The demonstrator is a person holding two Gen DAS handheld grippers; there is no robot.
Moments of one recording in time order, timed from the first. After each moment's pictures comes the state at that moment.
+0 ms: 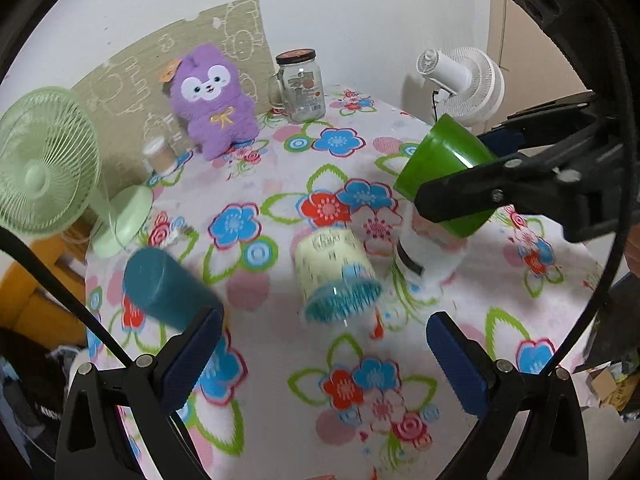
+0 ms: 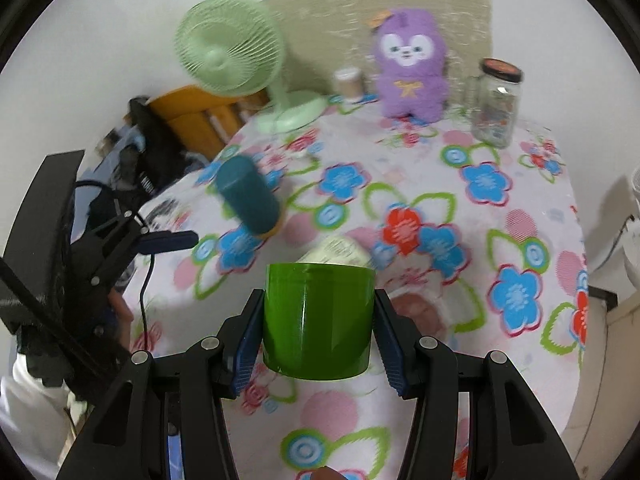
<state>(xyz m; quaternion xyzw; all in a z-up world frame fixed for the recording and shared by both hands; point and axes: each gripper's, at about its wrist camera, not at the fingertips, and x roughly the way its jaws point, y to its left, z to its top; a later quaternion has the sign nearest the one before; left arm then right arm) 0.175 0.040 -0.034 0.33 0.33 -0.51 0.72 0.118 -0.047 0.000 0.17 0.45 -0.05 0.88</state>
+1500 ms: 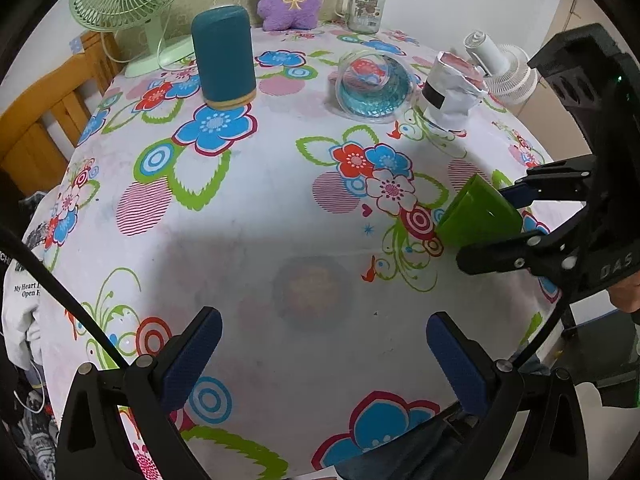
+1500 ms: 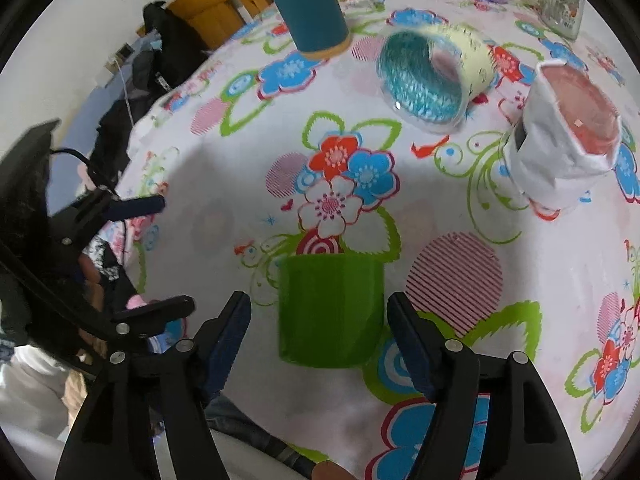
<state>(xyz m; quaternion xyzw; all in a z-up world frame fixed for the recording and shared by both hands) 0.152 0.182 -0.121 0.24 0.46 -0.45 0.73 0.092 0.037 -0.102 0.19 0.55 0.02 0.81</state>
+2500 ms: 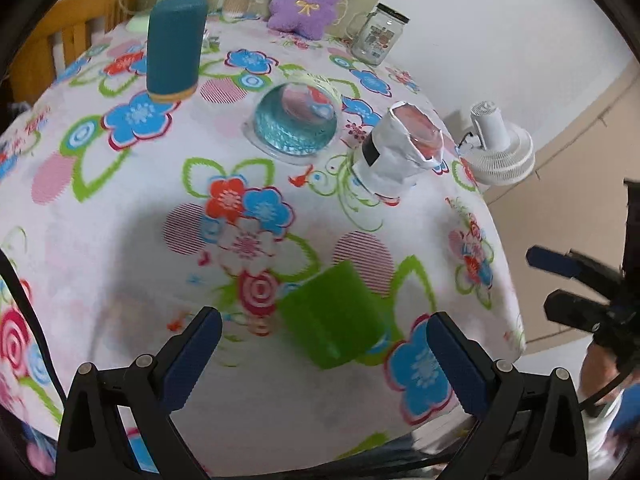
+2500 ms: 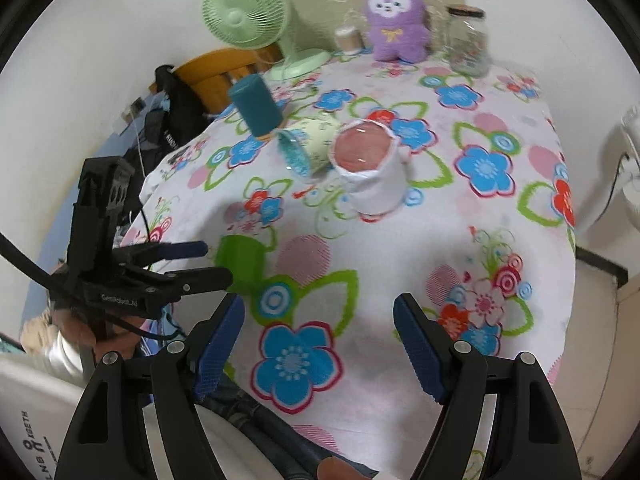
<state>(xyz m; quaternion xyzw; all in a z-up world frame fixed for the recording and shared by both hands) 0.111 0.104 -0.114 0.06 0.54 -0.42 0.73 -0.035 -0.070 -0.045 0.20 0.46 -0.01 0.86</state>
